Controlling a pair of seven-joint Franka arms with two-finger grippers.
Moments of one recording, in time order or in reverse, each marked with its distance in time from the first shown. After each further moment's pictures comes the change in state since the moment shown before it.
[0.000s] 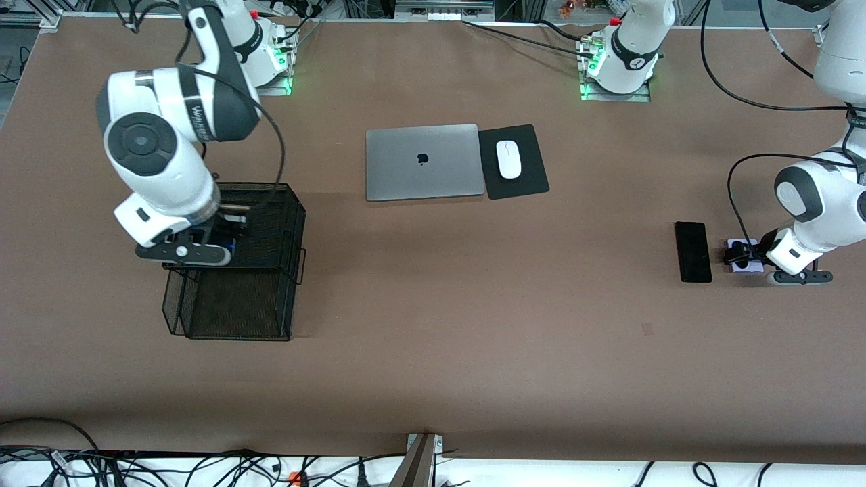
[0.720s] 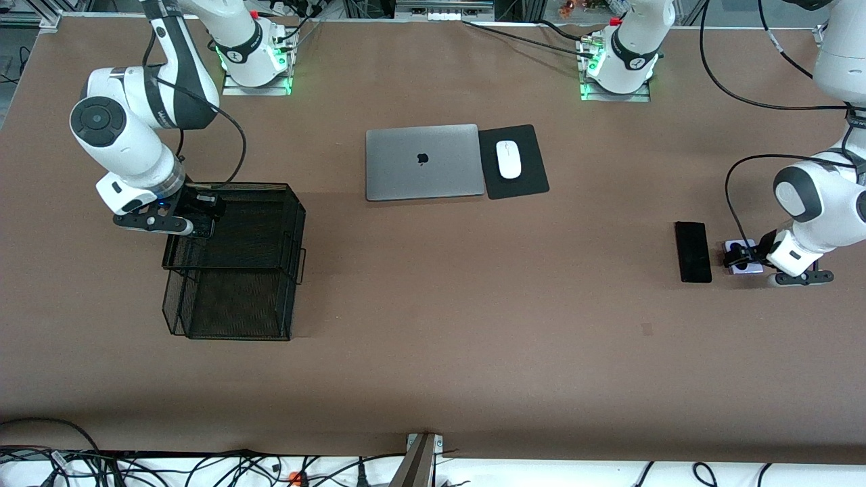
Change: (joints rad) left arm -0.016 -0.007 -0.022 0.003 0.000 -0.014 -0.104; right arm 0.005 -0.148 -0.131 -0.447 0.034 0.401 -0.068
